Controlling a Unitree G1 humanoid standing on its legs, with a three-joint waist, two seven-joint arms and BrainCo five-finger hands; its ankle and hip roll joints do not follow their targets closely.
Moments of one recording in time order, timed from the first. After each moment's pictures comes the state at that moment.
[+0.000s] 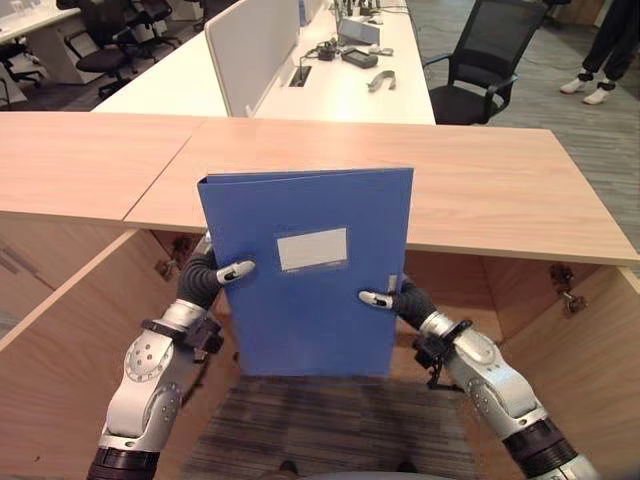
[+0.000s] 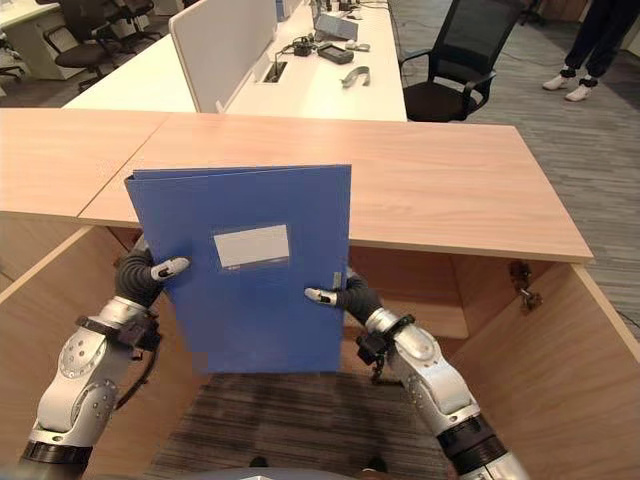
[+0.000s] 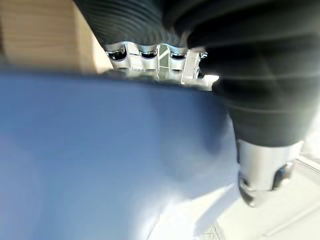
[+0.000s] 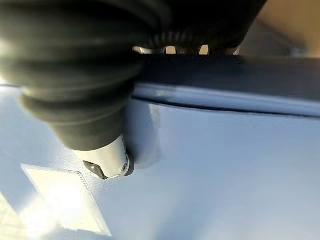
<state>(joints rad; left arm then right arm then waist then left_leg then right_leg) 0.07 0.41 0.05 -0.17 -0.60 -0.11 -0.26 -0.10 -0.44 0.28 -0.08 0.43 0.00 0.30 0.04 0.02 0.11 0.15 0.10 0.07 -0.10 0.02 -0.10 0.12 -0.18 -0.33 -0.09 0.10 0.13</state>
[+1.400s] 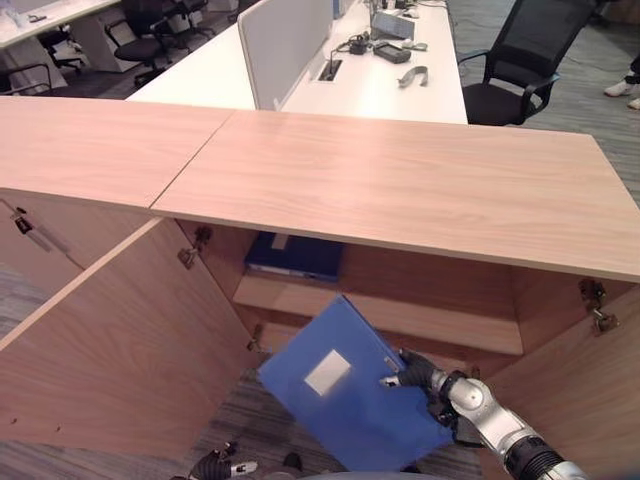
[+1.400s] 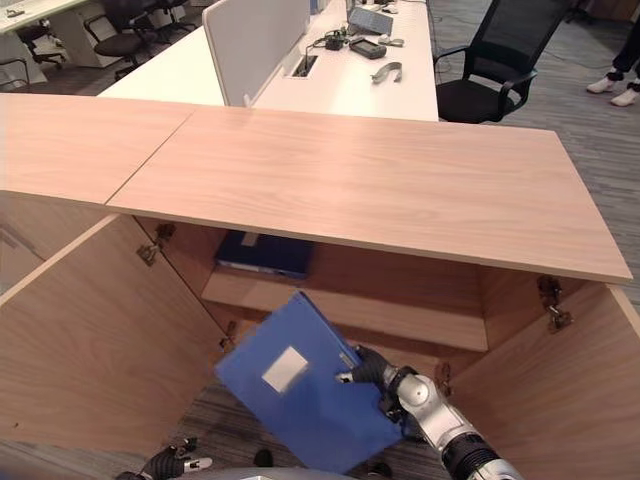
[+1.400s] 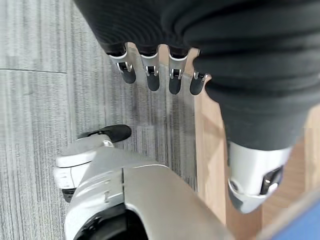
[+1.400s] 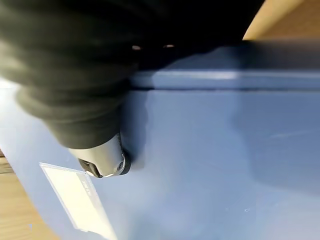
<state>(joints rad) 0.20 0.34 -0.14 0.95 -0.05 -0.10 -0.22 -0.09 -0.46 0.50 0.57 -0.06 -0.06 0.24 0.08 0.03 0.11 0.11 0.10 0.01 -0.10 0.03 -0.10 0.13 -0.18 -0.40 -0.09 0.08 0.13</state>
